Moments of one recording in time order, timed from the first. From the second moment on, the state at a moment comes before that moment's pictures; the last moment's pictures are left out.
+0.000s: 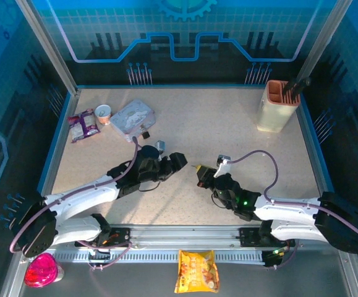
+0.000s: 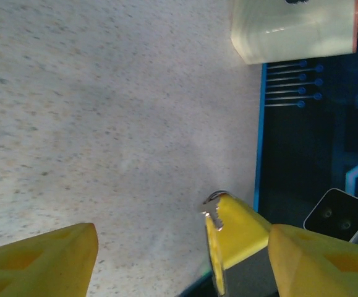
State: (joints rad) left arm -0.77 1.19 0.65 0.01 0.14 -1.25; right arm 1.05 1.12 0.31 0.49 0.52 0.94
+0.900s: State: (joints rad) left arm -0.82 1.29 0.71 0.05 0.15 -1.30; right arm 1.11 1.22 0.32 0.65 0.60 0.88
